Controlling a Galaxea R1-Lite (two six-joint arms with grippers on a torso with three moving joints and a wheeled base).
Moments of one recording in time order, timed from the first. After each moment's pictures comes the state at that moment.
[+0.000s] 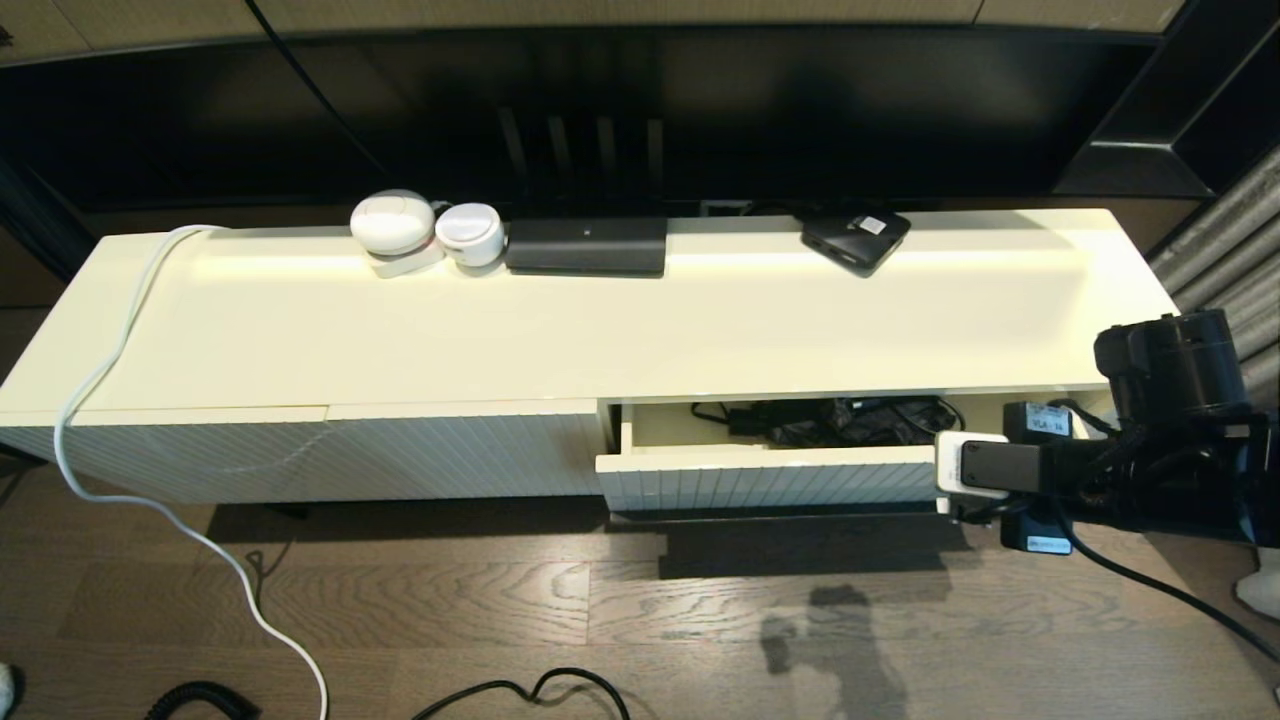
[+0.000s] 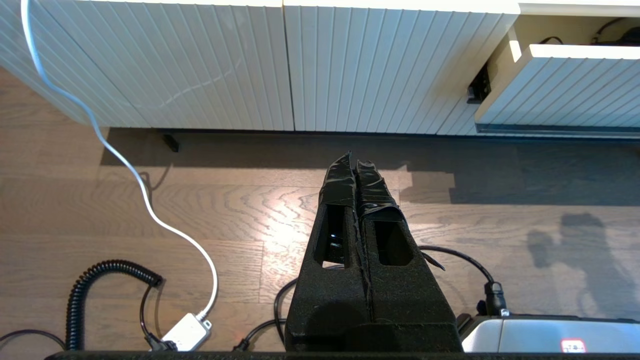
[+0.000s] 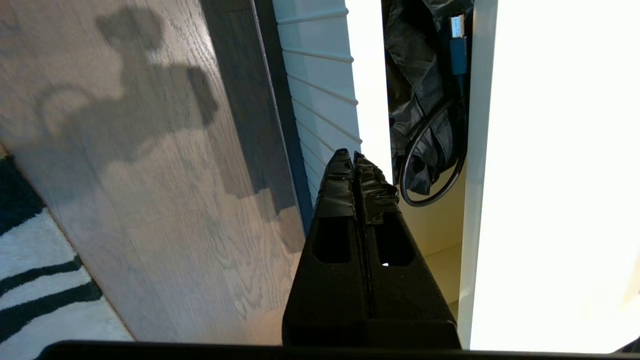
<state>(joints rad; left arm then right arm) 0.00 0.00 -0.01 -0.01 0.00 -0.06 0.22 1.61 -0.84 -0.14 0.05 -1.25</state>
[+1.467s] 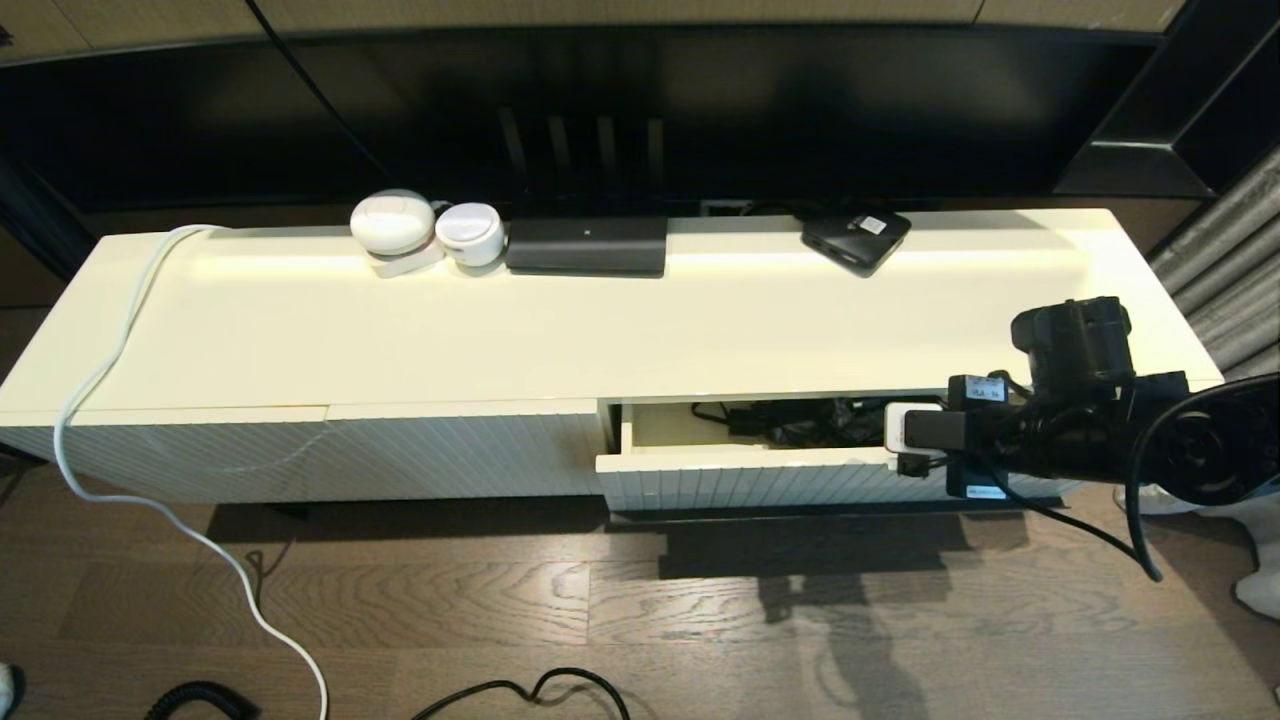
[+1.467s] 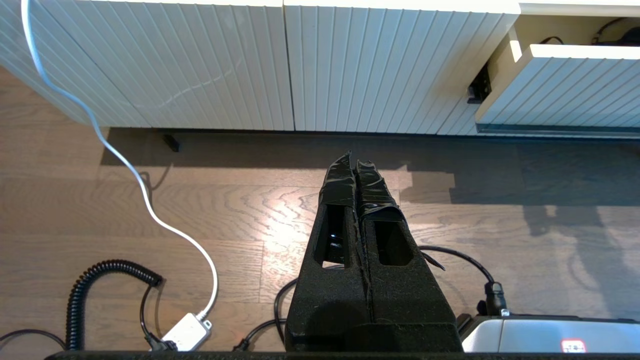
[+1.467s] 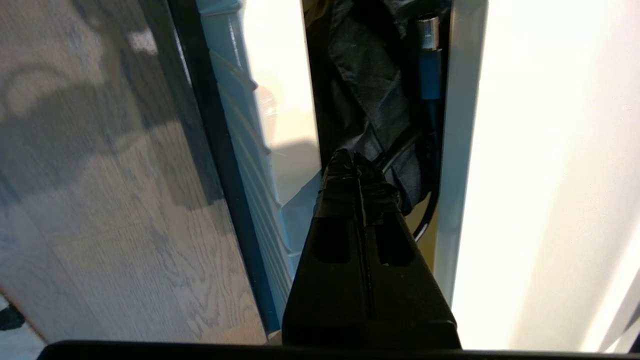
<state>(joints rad) 0.00 0.00 -0.01 -0.01 0.00 -0.06 0.17 1.84 -1.02 -0.23 0.06 -1.33</state>
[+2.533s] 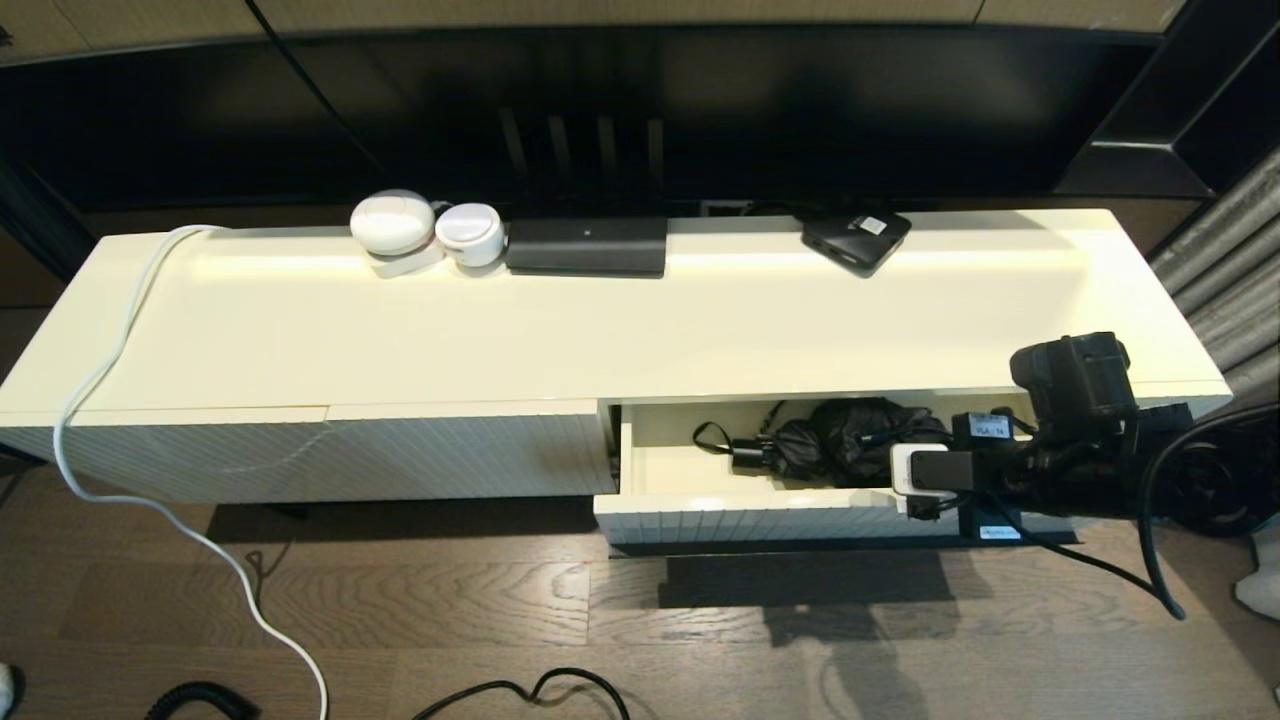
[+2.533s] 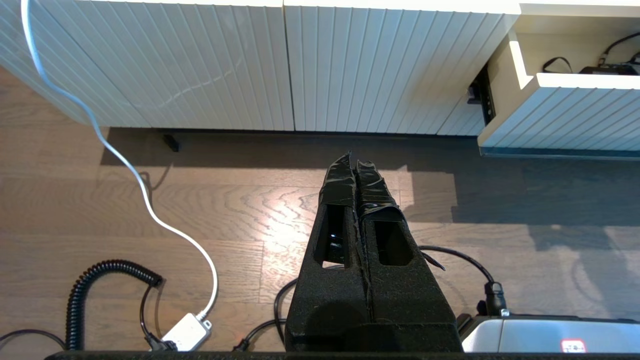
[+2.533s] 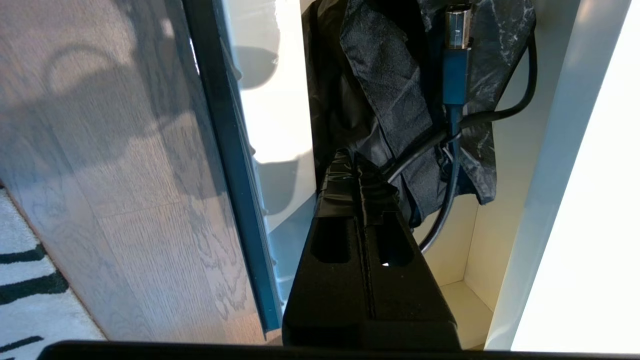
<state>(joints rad) 0.00 0.00 -0.01 -0.01 0.00 -0.06 0.17 1.82 -0.91 -0.20 0.06 -1.35</state>
